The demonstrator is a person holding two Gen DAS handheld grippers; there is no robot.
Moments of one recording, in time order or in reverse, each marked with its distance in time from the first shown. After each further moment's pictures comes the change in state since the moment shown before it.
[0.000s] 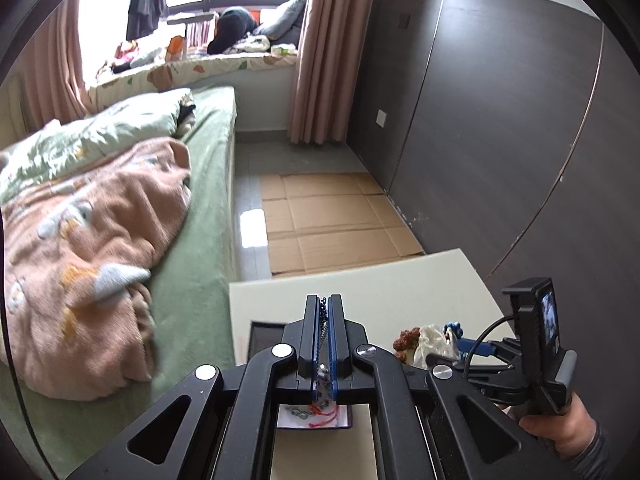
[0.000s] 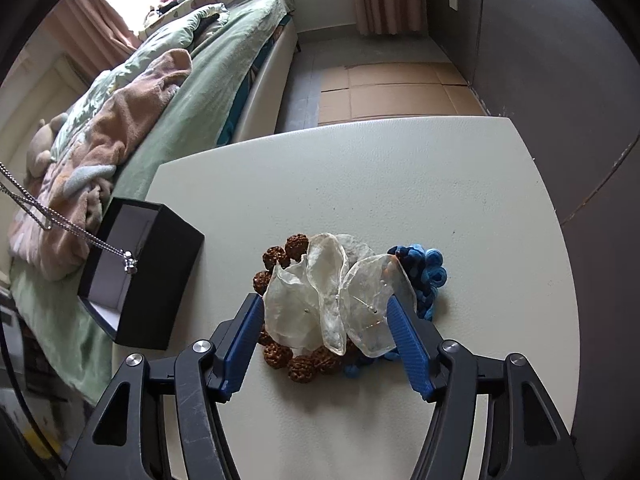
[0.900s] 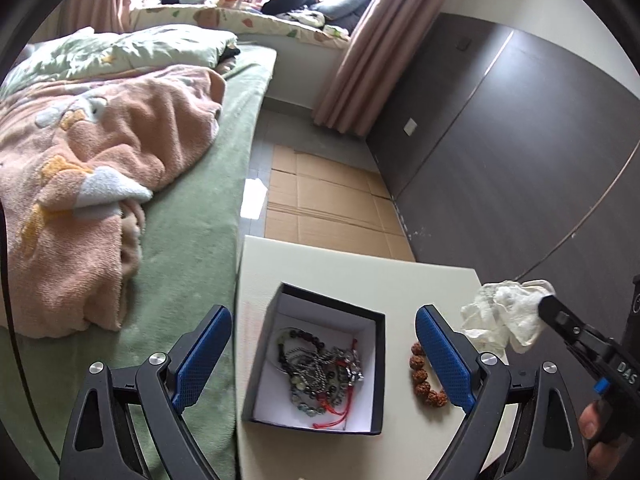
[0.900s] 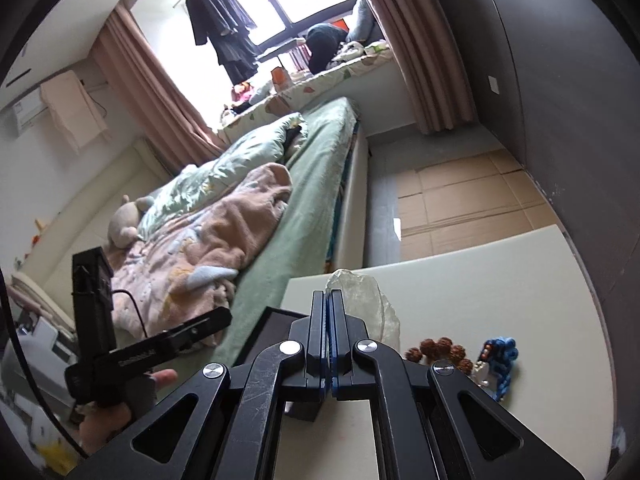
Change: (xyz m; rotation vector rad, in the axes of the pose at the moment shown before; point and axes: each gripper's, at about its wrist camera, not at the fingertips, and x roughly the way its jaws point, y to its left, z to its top) left arm 0.026 0.070 -0.032 -0.279 -0.002 -0.064; right arm -0.107 0.065 0.017 0.004 -0.411 0.323
